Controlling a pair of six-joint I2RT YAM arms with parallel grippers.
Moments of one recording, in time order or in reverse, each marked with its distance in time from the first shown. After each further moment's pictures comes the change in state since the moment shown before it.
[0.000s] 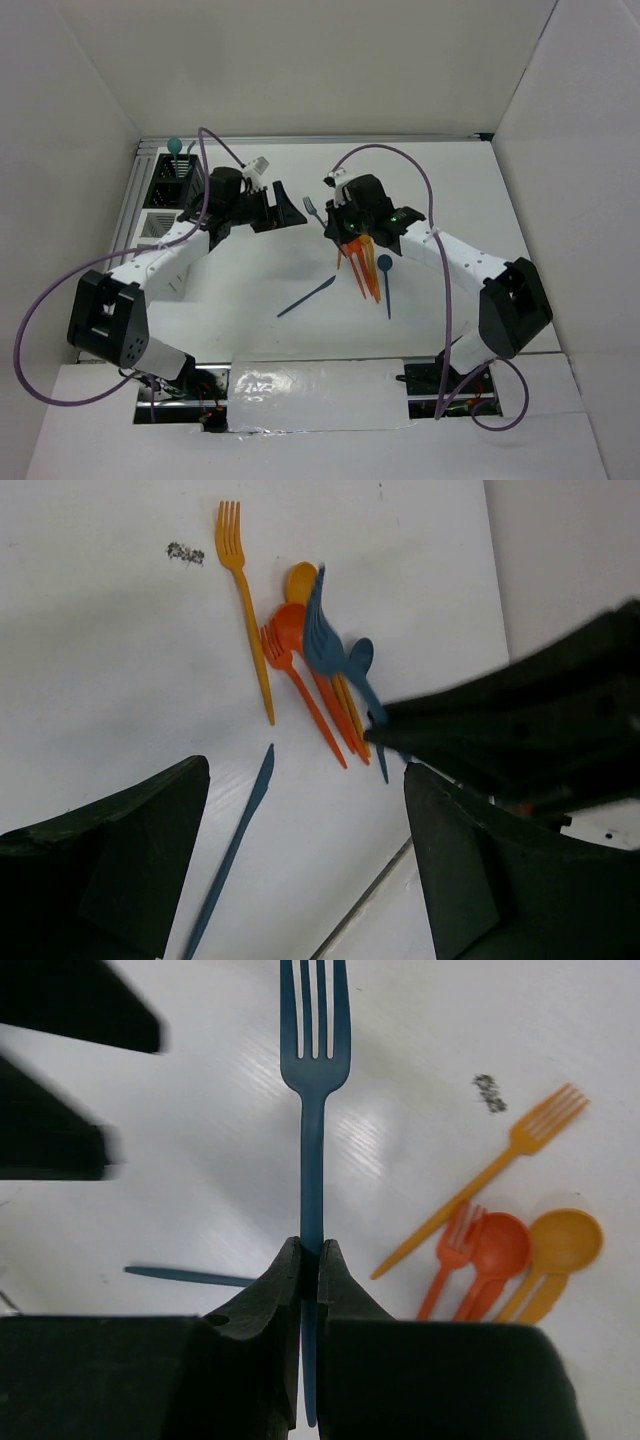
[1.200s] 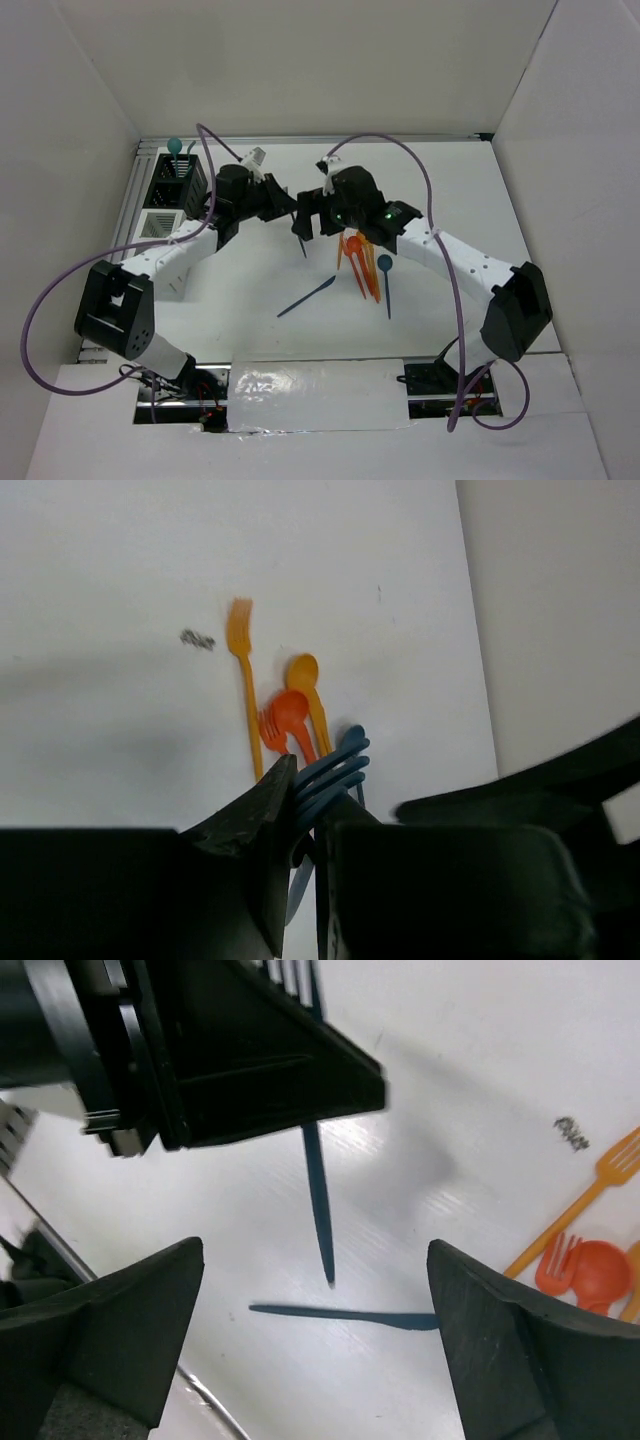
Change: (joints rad) left arm -0.053 0.082 0.013 0.196 -0.181 -0.174; right arm 0.116 -0.018 0.101 -0.006 0.055 0.245
